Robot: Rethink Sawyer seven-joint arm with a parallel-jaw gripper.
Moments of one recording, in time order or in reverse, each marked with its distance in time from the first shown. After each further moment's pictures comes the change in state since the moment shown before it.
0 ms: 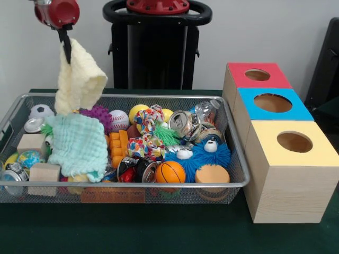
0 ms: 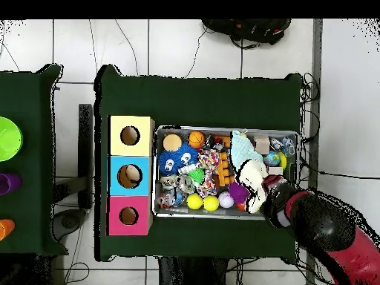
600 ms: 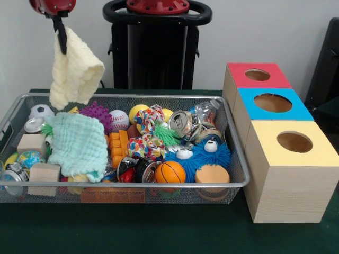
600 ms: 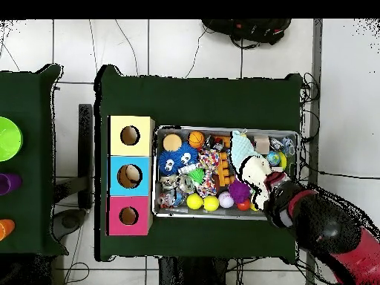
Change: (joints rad) arm -0.001 -0.048 0.026 0.000 -0.002 0.001 0.000
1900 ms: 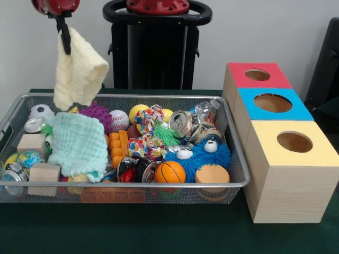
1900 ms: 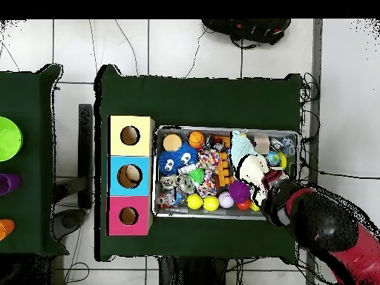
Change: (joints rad) arm 0.003 0.000 0.013 -0.003 -0.010 0.000 0.000
